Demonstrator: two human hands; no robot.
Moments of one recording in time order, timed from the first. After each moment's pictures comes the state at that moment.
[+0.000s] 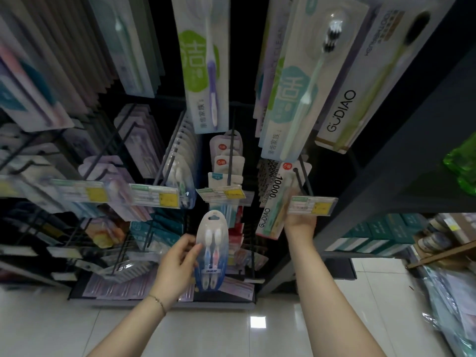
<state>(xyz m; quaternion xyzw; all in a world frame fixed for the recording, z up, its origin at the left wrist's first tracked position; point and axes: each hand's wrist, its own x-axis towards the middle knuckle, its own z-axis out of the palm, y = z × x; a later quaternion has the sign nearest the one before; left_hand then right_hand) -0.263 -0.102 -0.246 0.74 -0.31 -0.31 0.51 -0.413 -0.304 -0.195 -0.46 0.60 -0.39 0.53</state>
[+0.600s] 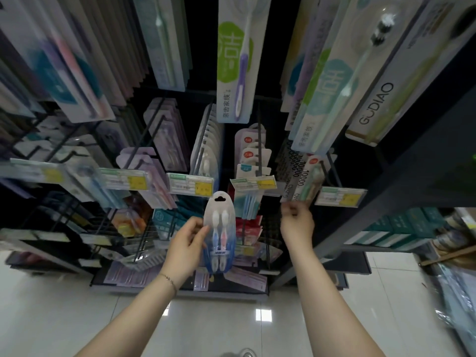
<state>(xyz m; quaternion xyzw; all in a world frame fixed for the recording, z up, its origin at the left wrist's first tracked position) -0.230 -0.085 -0.231 0.74 -0.31 -0.28 0.52 -0.385 -0.253 -0.213 -0.58 0.59 -0.32 0.47</state>
